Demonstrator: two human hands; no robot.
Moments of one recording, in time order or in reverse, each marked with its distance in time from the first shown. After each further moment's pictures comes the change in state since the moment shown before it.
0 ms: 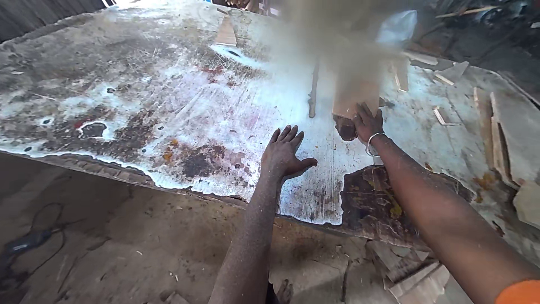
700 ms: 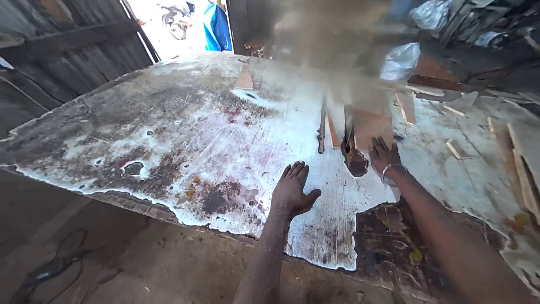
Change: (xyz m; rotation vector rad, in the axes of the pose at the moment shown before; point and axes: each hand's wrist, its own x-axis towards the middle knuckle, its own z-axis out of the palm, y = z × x) left_hand 0.002 -0.007 -0.008 -0.139 0.046 -0.005; right_hand 0.013 0.028 -0.012 -0.060 -0.023 0.052
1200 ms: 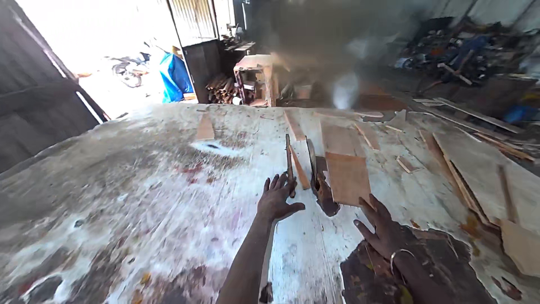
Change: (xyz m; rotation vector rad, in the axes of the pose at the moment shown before) left_hand 0.157 -0.004 -0.012 0.133 -0.137 0.152; right_hand -0.137 0.020 0.006 0.181 0.234 0.066
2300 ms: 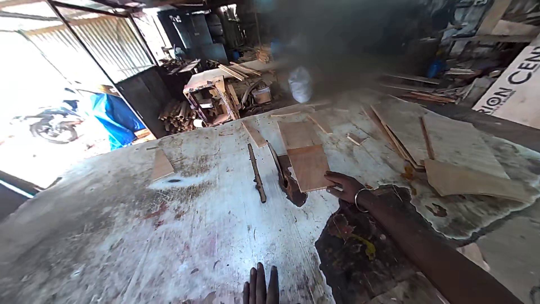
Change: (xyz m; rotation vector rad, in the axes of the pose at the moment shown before) left_hand -0.261 0.071 0.049 0.063 0.071 -0.018; right_hand 0.040 0.045 -0.025 0.090 -0.158 -0.038
